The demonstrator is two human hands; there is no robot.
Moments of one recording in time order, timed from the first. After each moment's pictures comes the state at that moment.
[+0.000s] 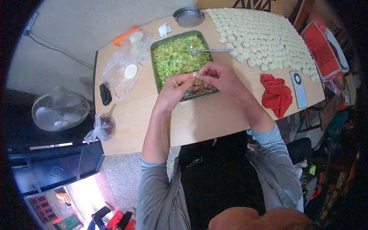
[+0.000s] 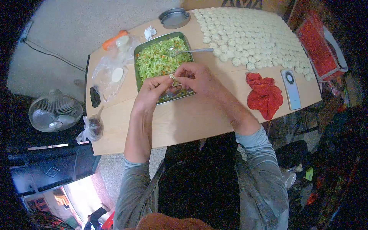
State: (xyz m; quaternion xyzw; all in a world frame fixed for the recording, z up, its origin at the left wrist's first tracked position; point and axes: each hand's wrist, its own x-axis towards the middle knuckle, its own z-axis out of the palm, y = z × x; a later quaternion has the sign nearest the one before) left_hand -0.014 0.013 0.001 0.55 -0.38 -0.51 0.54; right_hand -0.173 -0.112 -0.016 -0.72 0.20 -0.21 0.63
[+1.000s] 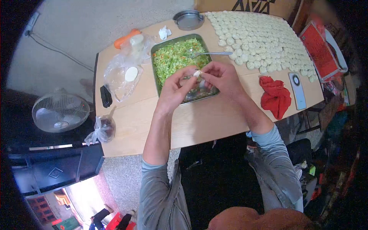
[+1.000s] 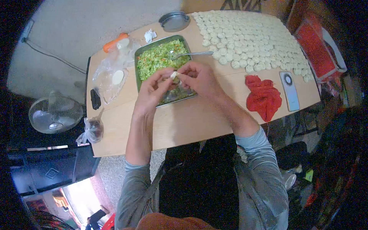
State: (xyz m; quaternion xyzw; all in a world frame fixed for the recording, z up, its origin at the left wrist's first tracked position) left_hand -0.020 0.011 0.006 0.54 -0.38 -0.45 0.60; right_hand -0.171 -0.108 -0.015 -0.66 0.23 -0.28 0.66
